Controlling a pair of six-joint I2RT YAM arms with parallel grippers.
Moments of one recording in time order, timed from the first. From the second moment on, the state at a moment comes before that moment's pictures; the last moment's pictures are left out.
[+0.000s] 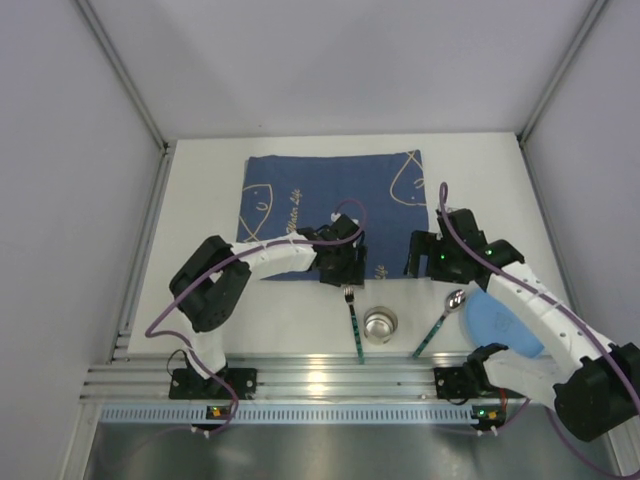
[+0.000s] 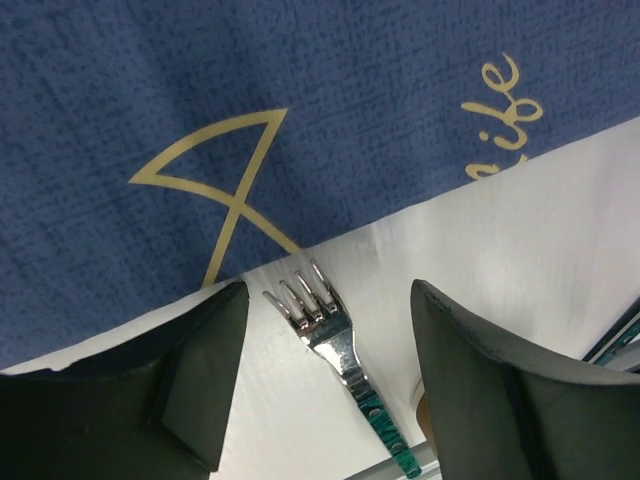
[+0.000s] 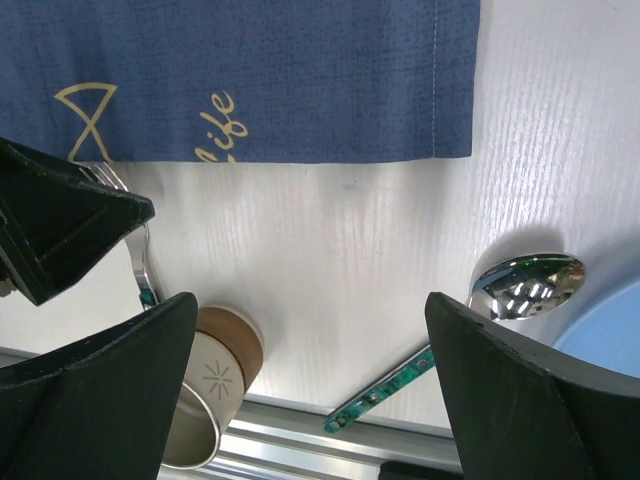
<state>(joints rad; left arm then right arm) -0.85 1.85 1.19 -0.43 0.06 -0.69 0.42 1.07 0.83 -0.74 0.00 0.50</state>
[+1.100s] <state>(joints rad) -0.87 1.85 1.29 -0.53 0.04 -0.63 0.42 1.14 0.83 -0.77 0.04 0.49</state>
